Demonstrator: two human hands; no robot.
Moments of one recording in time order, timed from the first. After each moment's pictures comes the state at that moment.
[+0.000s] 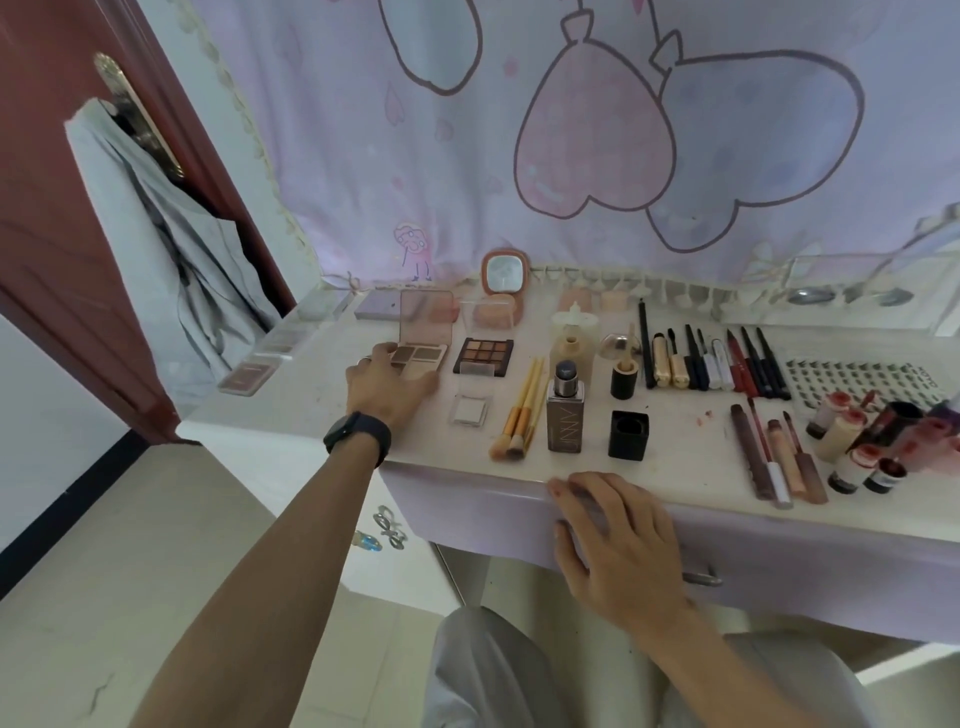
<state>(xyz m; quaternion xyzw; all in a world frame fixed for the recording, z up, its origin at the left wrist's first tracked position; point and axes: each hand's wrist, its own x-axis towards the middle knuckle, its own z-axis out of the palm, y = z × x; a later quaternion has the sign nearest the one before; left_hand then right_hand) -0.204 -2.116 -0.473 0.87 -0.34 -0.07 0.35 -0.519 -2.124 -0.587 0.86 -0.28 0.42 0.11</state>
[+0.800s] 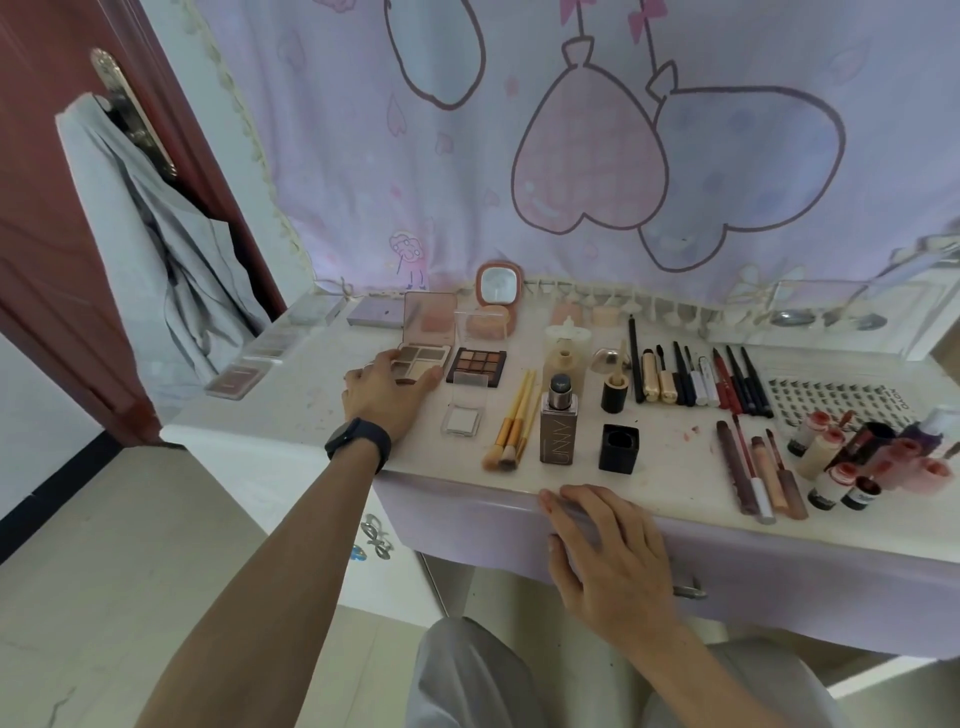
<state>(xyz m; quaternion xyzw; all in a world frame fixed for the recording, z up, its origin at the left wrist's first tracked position) -0.208 -2.122 -0.478 0.87 -0.35 -0.06 0.34 -0.525 -2.122 -0.587 0.87 -0.28 0.40 0.10</state>
